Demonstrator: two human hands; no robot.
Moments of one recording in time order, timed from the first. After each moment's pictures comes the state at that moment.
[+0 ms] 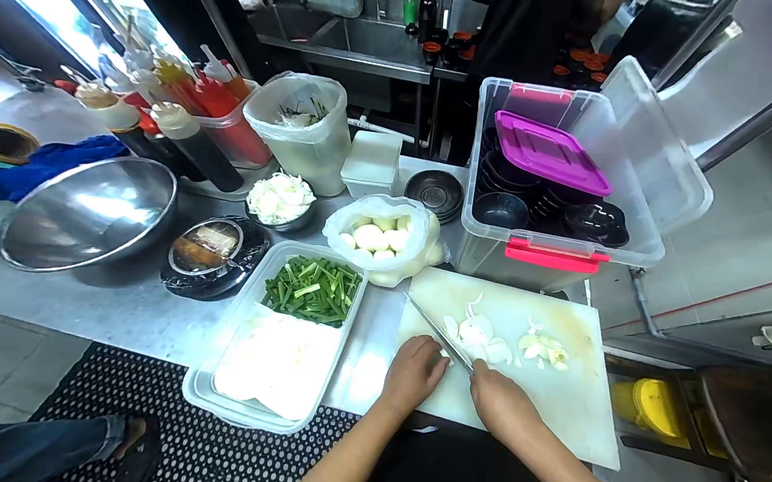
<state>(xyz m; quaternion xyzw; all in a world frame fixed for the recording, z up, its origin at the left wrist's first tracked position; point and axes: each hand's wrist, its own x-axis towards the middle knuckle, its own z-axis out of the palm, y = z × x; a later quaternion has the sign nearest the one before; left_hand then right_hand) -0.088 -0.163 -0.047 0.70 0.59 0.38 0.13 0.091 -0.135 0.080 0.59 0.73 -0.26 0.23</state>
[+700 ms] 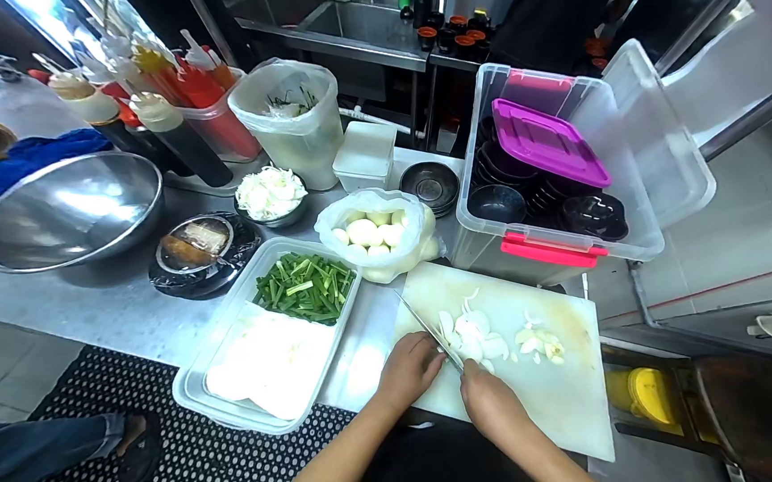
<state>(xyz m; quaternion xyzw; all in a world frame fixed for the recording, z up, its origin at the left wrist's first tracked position) -0.089 -0.162 -0.046 0.71 0.58 0.39 0.13 0.086 -0.142 0.068 0.58 0.73 -0.27 0.24</state>
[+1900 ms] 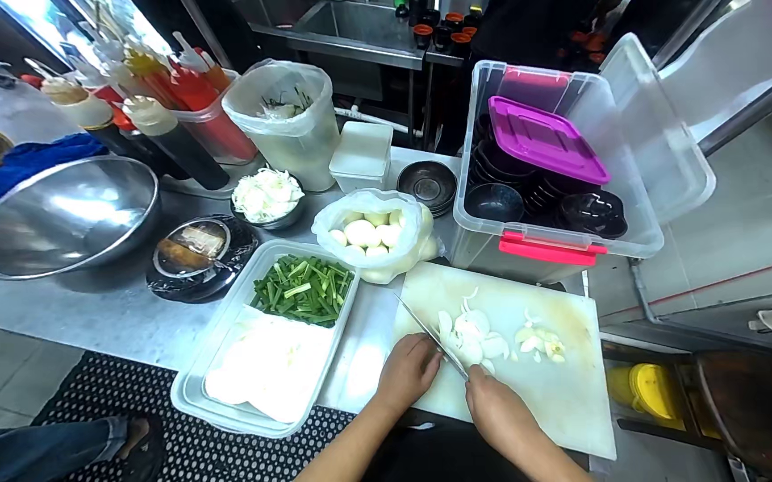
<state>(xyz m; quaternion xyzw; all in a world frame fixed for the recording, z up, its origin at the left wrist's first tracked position) -0.090 -0.163 -0.049 0.71 0.58 0.39 0.13 0.096 -0.149 0.076 0.58 0.73 -0.28 0.24</state>
